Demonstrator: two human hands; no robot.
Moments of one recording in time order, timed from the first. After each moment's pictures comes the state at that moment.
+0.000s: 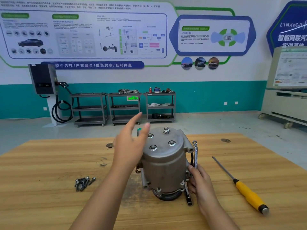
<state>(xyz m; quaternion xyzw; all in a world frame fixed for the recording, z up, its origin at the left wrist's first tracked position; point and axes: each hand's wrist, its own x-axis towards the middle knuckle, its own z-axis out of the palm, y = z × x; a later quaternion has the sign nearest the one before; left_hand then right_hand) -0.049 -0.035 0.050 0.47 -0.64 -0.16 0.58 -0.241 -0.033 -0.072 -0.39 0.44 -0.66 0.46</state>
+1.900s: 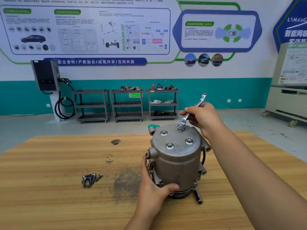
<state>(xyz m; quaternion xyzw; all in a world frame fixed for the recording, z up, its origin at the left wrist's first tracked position) -0.064 -0.032 -0.085 0.40 -0.60 -0.36 0.59 -0.224 -0.079 0.100 -0.48 0.49 -0.63 0.37</state>
